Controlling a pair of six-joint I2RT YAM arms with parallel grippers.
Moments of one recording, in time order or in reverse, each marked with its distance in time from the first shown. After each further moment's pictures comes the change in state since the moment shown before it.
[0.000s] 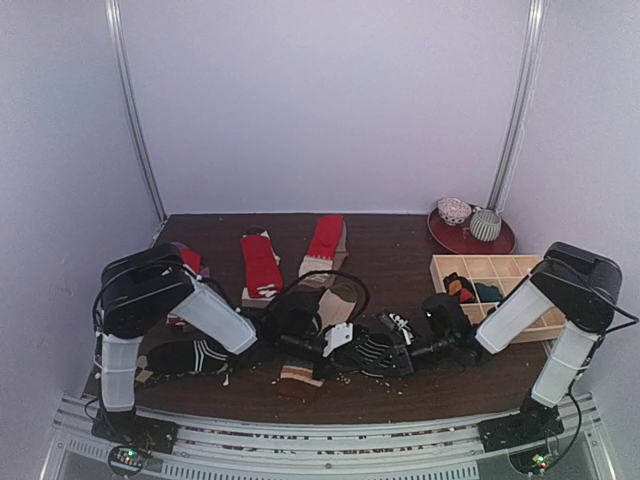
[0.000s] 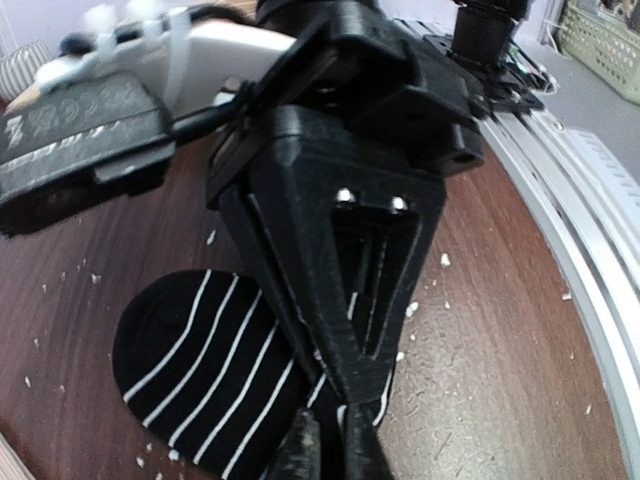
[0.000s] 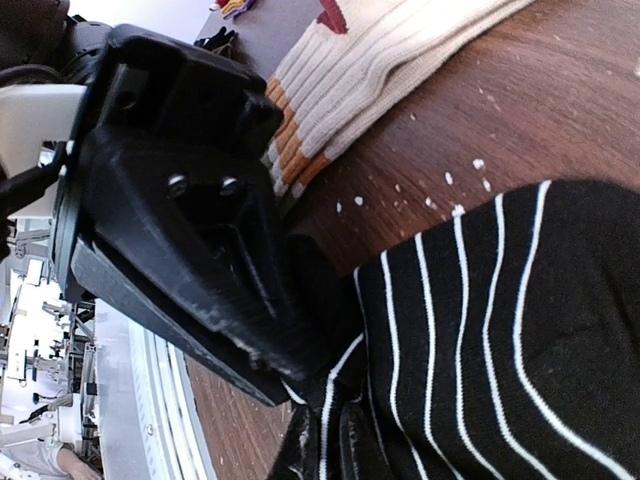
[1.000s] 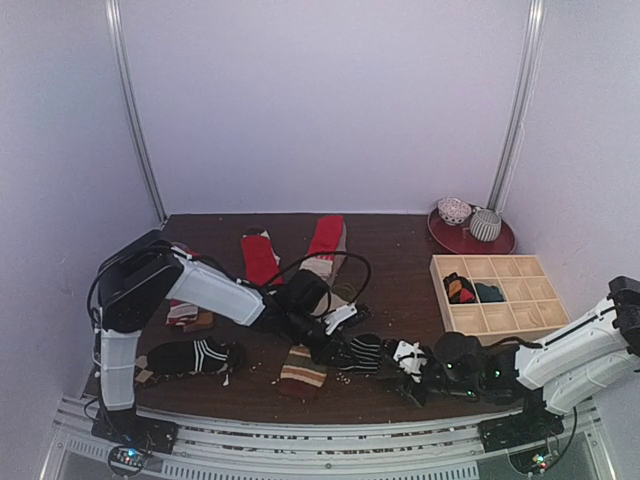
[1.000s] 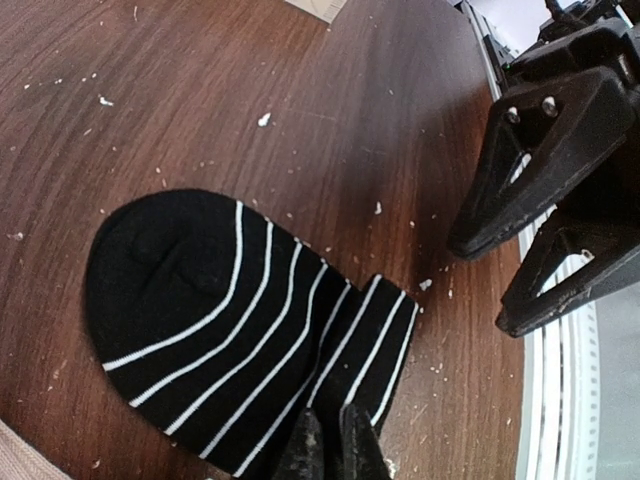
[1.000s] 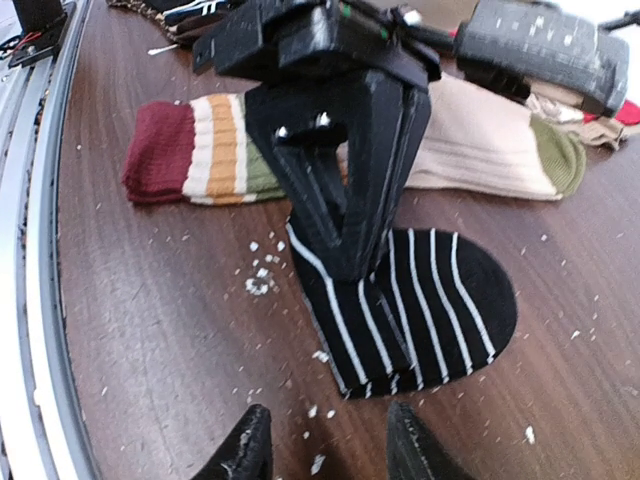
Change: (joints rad) left arm 0.067 -0.006 0.222 -0.564 0.085 -0.320; right arm 0.431 -0.453 -0.188 -0.121 0.832 -0.521
